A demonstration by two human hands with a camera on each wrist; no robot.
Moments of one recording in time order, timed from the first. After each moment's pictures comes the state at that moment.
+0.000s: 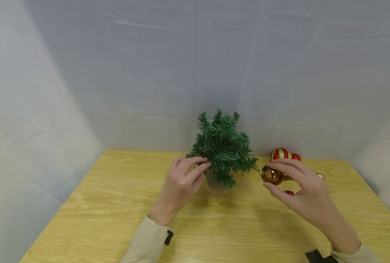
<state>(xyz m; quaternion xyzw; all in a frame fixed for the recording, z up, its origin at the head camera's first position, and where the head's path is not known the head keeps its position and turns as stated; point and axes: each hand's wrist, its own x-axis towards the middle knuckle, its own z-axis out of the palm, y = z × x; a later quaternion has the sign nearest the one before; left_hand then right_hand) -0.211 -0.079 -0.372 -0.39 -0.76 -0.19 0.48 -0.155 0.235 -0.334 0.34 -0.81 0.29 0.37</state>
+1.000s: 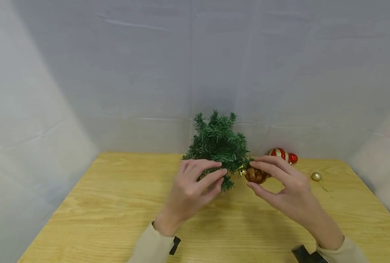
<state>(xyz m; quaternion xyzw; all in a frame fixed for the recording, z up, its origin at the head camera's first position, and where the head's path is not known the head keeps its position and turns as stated) -0.195 -0.052 -0.353 -0.43 -0.72 -0.23 0.48 -0.157 0.208 -0.324 0.36 -0.82 0.29 0.35</state>
